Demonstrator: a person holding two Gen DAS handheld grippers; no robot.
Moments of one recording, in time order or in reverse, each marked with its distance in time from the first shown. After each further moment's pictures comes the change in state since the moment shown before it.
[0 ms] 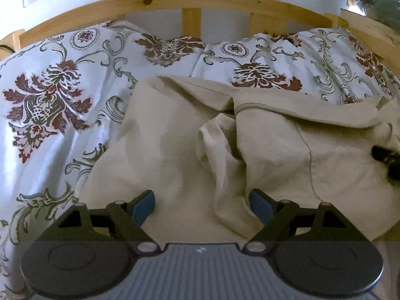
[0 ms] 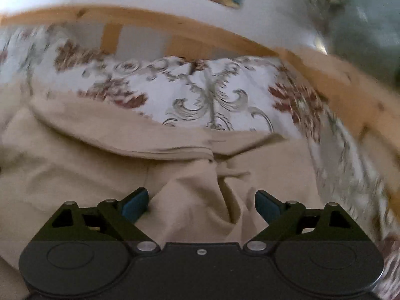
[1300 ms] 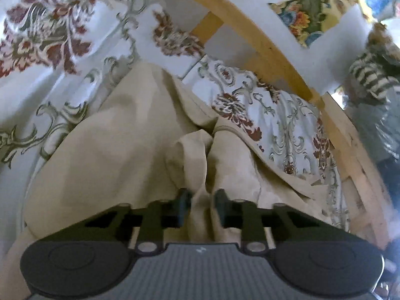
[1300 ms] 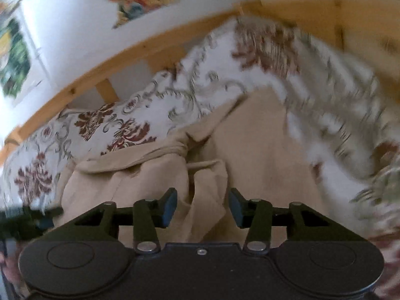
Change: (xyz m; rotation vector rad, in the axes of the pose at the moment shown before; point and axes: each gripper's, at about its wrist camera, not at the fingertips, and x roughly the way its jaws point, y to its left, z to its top) left arm 0.009 0.068 0.001 -0.445 -0.023 -0.464; right arm -0.060 -0.100 -0.014 0.505 0.151 0.347
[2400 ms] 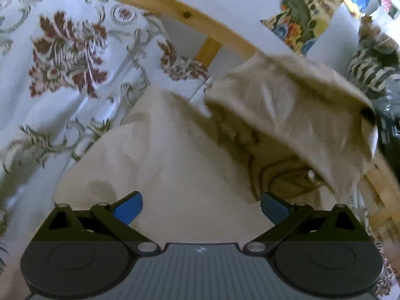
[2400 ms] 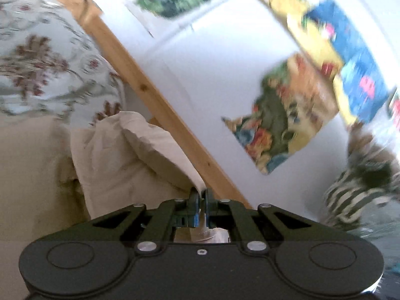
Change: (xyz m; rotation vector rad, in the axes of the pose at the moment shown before) left arm -0.038 -0.015 -0.028 0.080 -0.138 0.106; right arm 0.021 0.188 0.017 -1.280 -0.524 -0.273
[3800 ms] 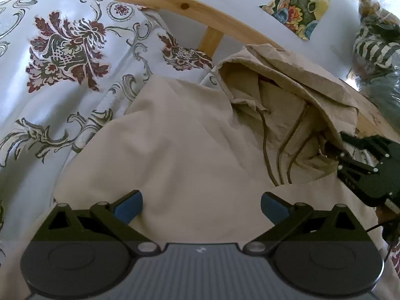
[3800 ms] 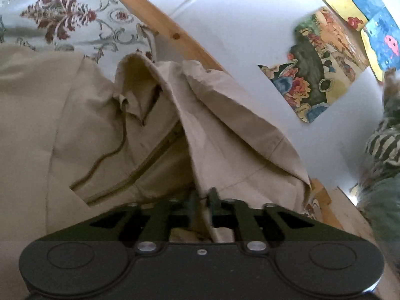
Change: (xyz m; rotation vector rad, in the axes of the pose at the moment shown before) left arm 0.023 -0.002 -0.017 0.068 0.021 0.073; right arm 0.053 0.047 -0.094 0.076 0.120 0.130
